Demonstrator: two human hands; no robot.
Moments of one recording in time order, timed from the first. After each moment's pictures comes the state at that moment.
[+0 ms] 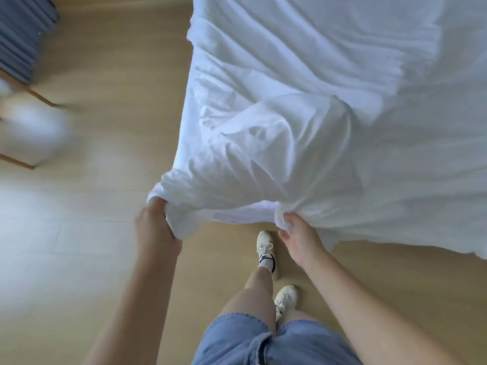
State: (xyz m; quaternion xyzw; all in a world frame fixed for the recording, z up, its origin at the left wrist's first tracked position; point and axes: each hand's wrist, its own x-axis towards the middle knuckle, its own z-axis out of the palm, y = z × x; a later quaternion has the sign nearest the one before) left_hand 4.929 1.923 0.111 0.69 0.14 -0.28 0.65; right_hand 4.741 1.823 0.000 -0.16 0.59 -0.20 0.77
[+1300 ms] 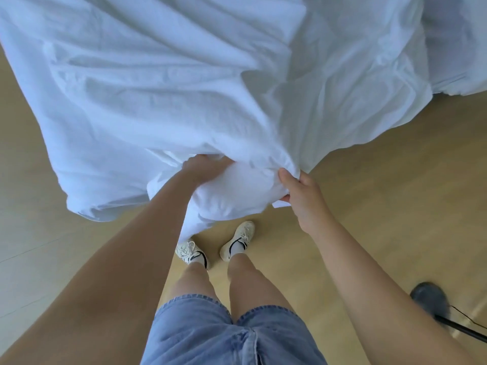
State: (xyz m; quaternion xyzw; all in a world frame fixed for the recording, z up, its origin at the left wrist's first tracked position) left_hand 4.937 1.816 -0.054 0.68 -0.37 -0.62 0.08; right_hand 4.758 1.865 0.039 -0.35 0.74 -0.23 0.52
